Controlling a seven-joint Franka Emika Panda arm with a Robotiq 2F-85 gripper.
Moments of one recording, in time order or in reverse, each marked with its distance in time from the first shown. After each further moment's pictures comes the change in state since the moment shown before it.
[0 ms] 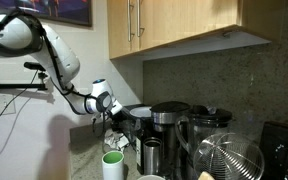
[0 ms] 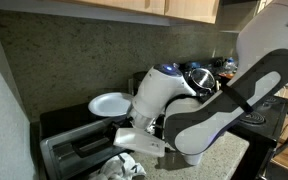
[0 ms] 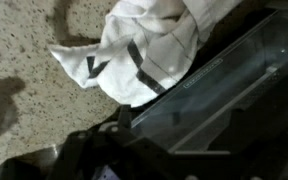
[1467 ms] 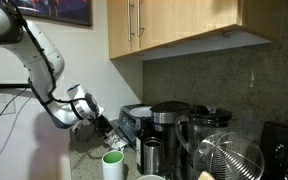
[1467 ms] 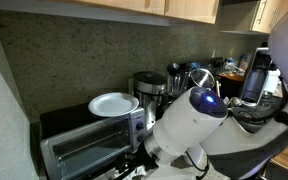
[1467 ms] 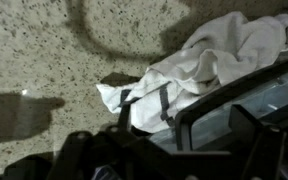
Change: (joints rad) arm 0.322 -0.118 -0.282 -0.207 -0.609 0.098 0.436
